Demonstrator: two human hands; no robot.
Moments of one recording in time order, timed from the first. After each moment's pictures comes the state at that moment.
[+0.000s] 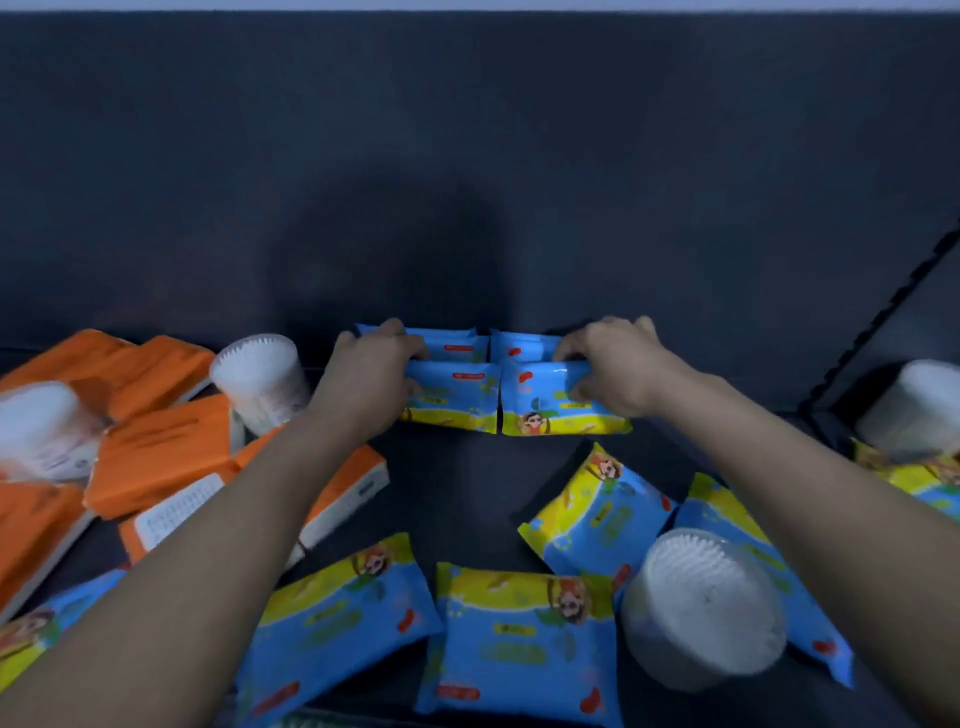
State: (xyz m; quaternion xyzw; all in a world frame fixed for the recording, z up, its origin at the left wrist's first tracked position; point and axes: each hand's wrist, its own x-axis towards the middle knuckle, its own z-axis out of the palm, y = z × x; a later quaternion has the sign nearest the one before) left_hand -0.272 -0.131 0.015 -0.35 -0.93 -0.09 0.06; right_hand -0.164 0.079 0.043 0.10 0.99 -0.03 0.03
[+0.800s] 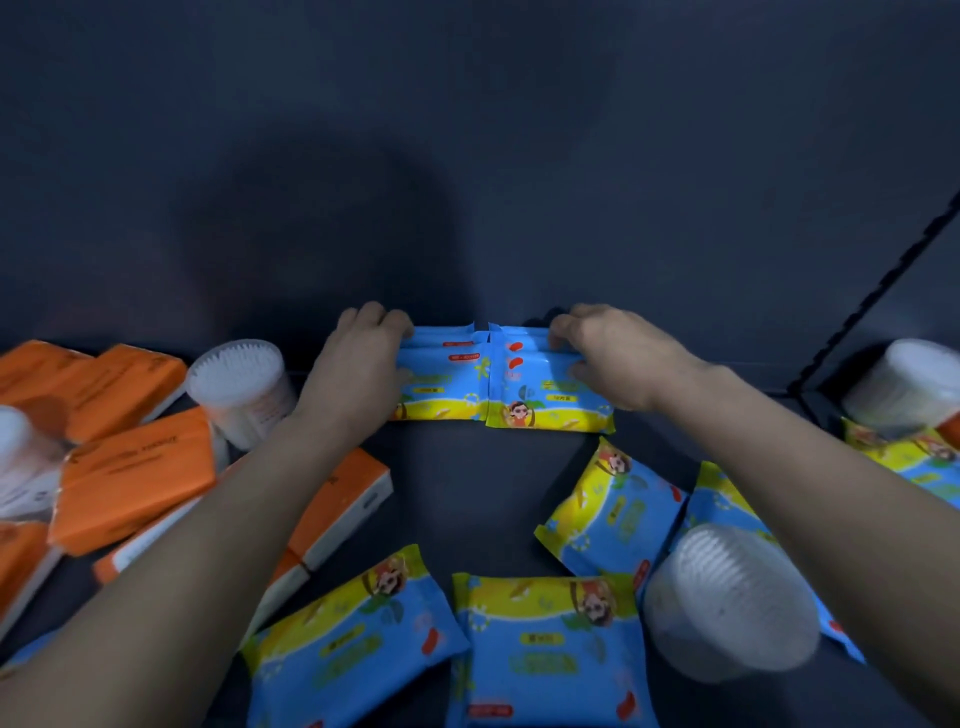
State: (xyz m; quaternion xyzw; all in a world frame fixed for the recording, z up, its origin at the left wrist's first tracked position) left_hand -0.292 -0.135 0.010 -0.36 -0.91 -0.17 0.09; right_hand -0.174 0.072 0.044 0.10 0.99 -0.01 0.03
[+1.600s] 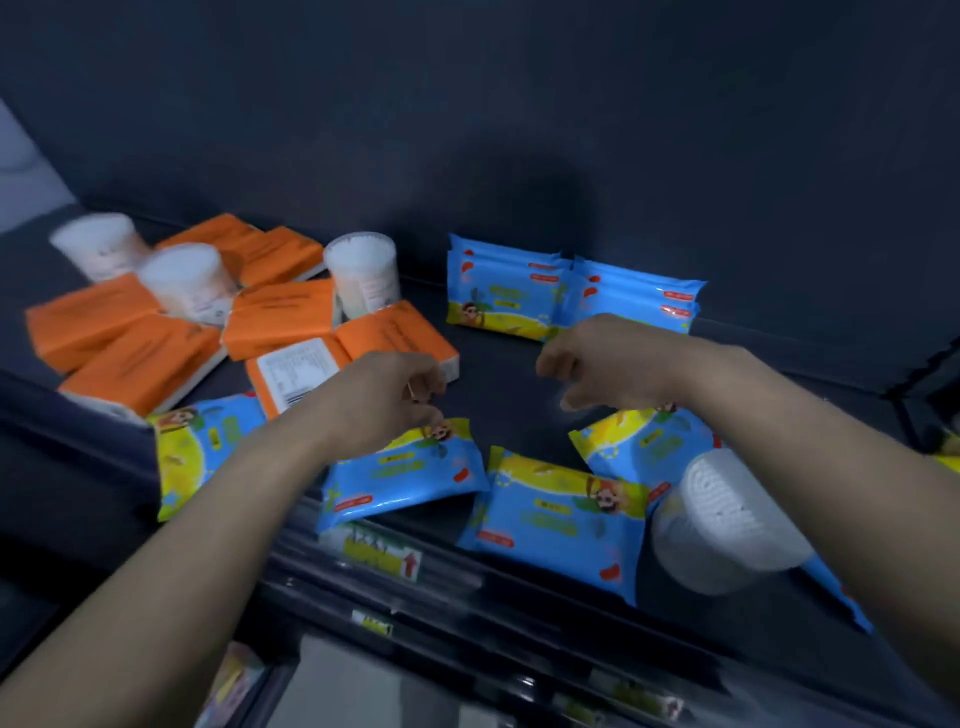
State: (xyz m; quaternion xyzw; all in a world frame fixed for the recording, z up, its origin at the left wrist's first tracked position) left_hand -0.167 -0.223 0.004 -0.26 -0.93 -0.24 -0.11; right_hand -0.135 0.002 0.039 -0.09 0.98 -0.08 0.15
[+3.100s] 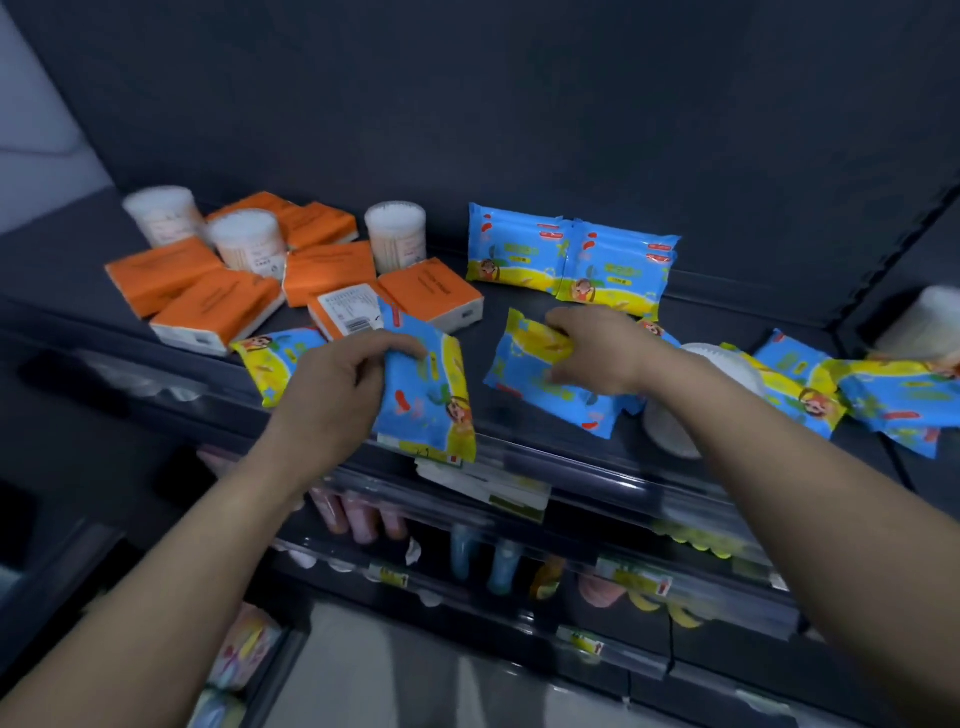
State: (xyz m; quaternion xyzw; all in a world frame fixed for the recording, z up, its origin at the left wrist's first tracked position) left_hand -0.057 -0.303 0.010 -0.20 -0.88 -0.44 0.05; right_hand -0.051 -0.060 0.030 0.01 0.99 -0.11 0.07
